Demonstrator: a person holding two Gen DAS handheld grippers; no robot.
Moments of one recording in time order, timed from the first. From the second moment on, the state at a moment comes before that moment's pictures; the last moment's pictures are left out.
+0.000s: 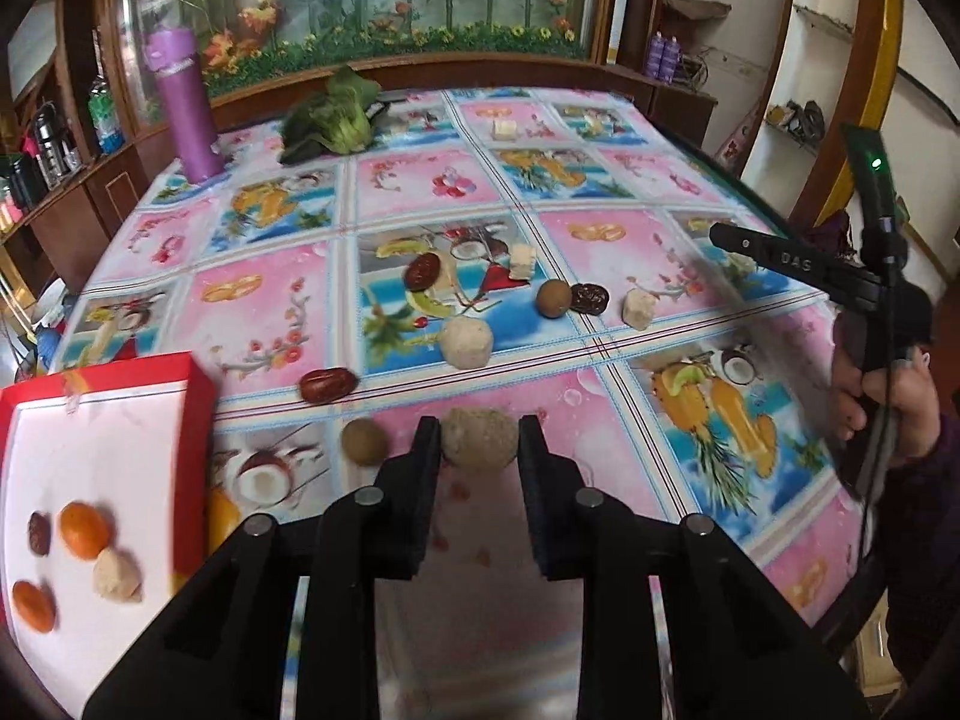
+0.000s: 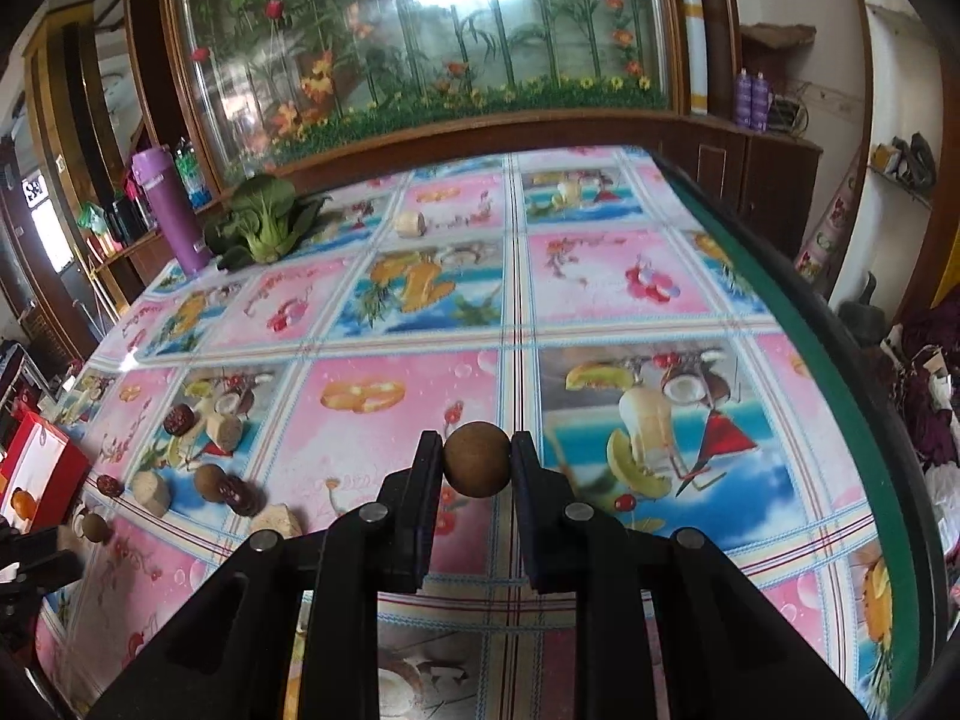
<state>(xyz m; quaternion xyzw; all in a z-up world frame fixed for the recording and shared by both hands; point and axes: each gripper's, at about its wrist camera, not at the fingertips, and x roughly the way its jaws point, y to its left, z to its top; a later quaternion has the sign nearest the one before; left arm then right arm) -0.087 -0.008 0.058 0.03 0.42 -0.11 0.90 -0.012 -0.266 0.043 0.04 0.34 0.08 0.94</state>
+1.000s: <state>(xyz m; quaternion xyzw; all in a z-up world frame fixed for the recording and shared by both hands) -0.212 0.265 0.070 -0.12 0.36 0.17 0.91 -0.067 0.047 0.071 0.02 0.35 0.37 0.86</state>
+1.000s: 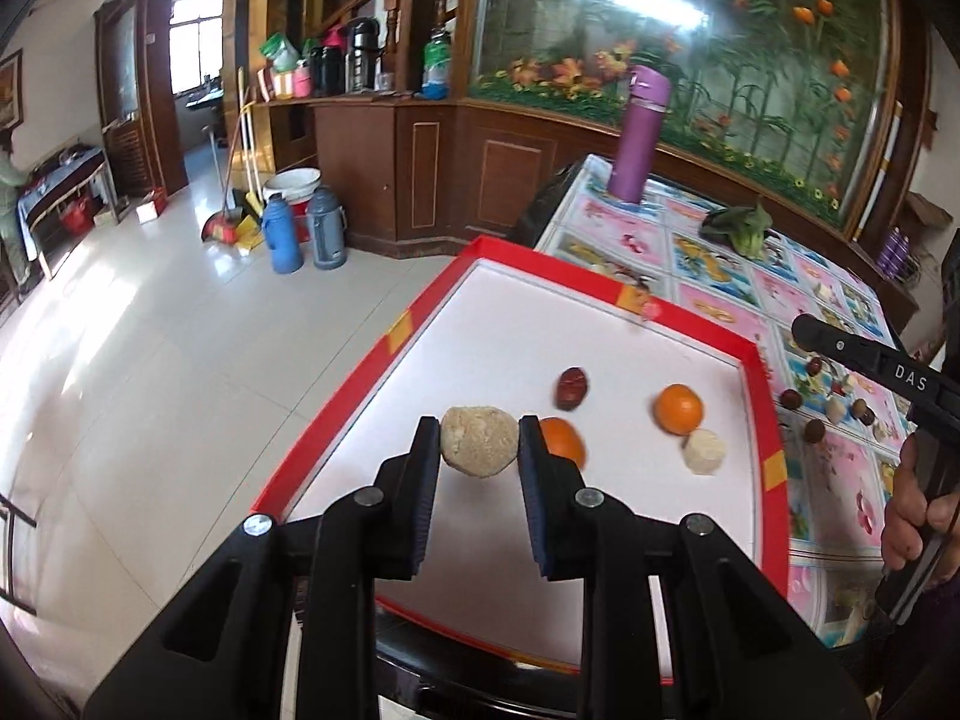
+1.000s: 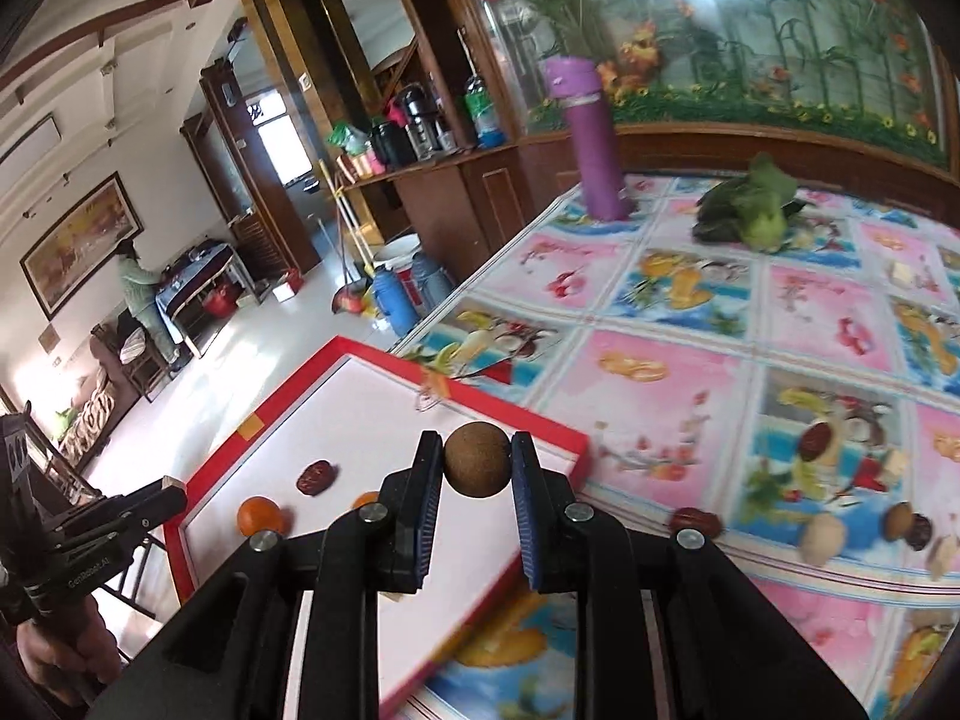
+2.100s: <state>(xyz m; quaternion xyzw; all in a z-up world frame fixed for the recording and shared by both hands) -0.145 0.193 0.030 -0.04 0.45 0.08 0.89 -0.057 0.096 0.023 -0.03 0.43 0.38 0.82</state>
